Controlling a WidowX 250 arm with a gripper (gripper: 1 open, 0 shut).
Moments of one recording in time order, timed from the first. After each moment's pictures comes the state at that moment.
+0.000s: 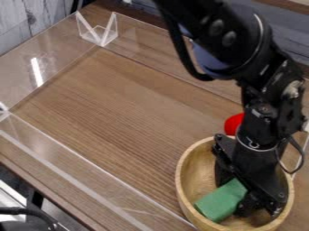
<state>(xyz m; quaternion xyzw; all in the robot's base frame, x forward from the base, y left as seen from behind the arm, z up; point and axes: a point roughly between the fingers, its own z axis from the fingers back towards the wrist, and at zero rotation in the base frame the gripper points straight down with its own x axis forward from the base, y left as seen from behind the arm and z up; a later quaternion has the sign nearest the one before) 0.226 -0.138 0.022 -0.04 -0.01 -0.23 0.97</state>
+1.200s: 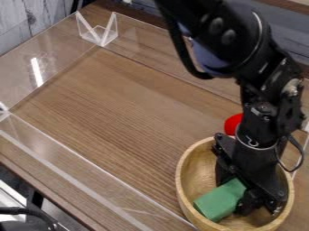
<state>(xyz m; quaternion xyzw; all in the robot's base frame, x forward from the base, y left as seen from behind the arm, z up) 0.223 -0.133 0.024 -0.03 0.00 -0.23 0.97</state>
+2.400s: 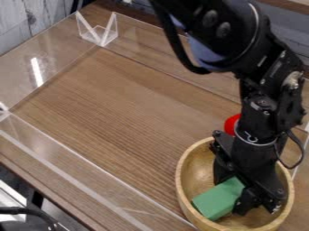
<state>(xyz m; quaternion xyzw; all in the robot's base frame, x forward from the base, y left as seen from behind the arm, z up) 0.221 -0.128 0.034 -0.03 0.01 -0.23 0.97</state>
